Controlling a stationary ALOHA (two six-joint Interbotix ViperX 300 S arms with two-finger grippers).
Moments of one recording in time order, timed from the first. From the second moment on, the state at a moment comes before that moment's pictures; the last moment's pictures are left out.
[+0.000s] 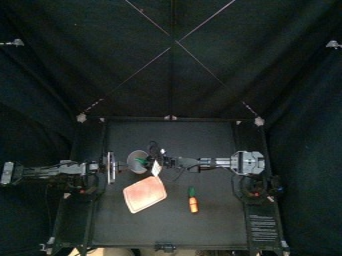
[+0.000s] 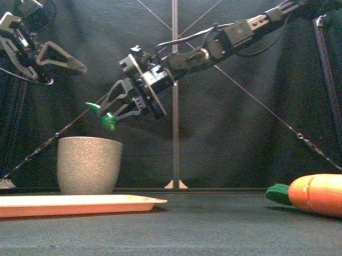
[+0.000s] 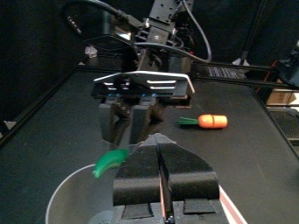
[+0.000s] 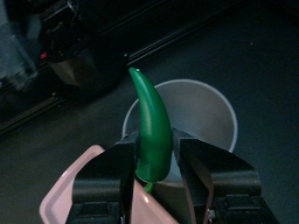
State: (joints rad) left arm 0.14 -1.00 1.24 -0.02 -0.10 0.00; right arm -0.17 0.35 0.08 -0.32 -0.01 0.67
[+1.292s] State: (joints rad) left arm 0.16 -1.00 1.27 -0.03 -0.12 0.00; right arm -0.13 -0.12 0.66 -0.56 -0.28 0.66
